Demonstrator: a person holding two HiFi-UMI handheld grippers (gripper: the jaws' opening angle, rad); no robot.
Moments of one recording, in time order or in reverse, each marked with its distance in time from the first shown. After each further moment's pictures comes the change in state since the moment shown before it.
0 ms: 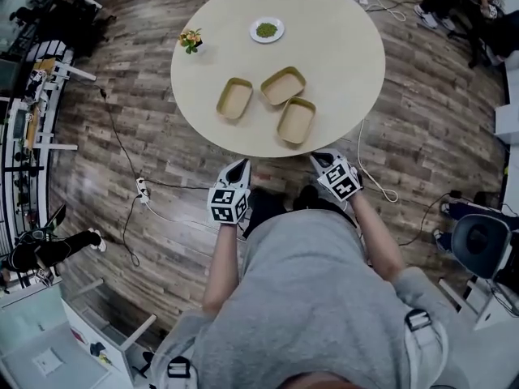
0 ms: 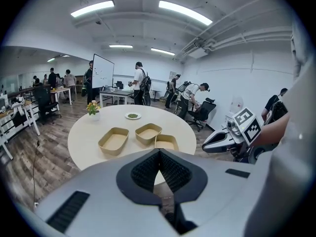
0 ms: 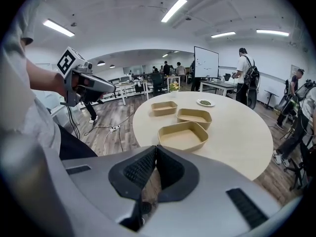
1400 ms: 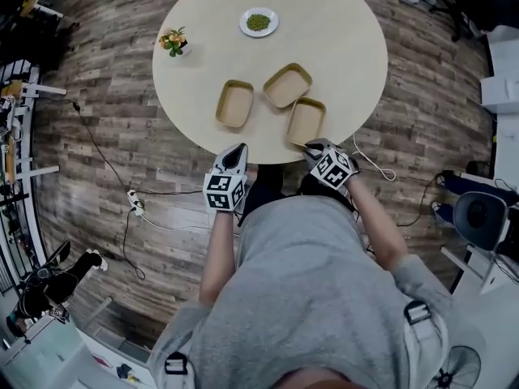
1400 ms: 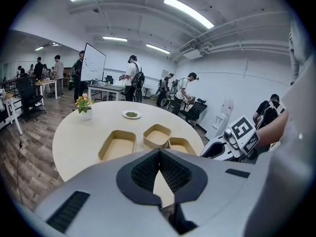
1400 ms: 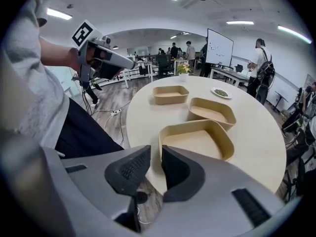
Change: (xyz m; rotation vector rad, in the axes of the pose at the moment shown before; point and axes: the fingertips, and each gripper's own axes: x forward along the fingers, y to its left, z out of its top) left arm 0.073 0.103 0.025 0.002 0.032 -0.156; right arm 0.108 0.001 0.017 -0.082 0.215 0.026
